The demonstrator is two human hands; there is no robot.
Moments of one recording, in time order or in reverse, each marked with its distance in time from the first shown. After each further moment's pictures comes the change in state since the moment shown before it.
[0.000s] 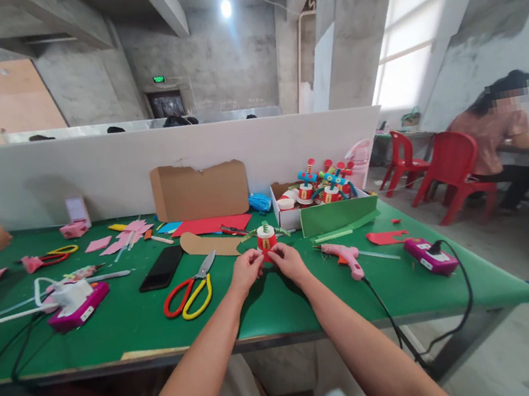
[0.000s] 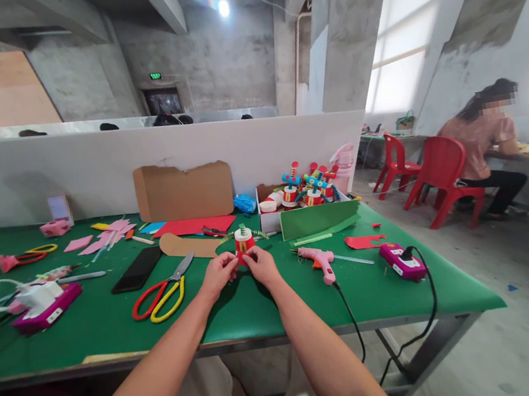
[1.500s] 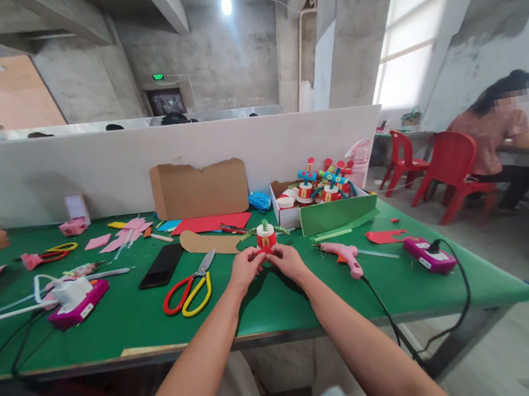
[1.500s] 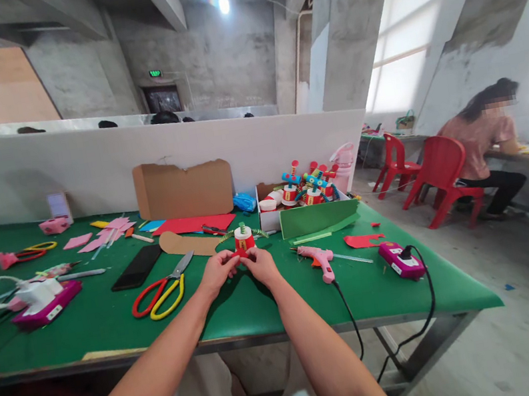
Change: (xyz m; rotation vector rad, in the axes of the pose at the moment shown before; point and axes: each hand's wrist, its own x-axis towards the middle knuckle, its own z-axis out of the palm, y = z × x) left_hand 0.000 0.000 0.000 -0.098 0.017 -0.016; right_hand 0.001 0.004 -0.001 -0.069 -0.106 0.019
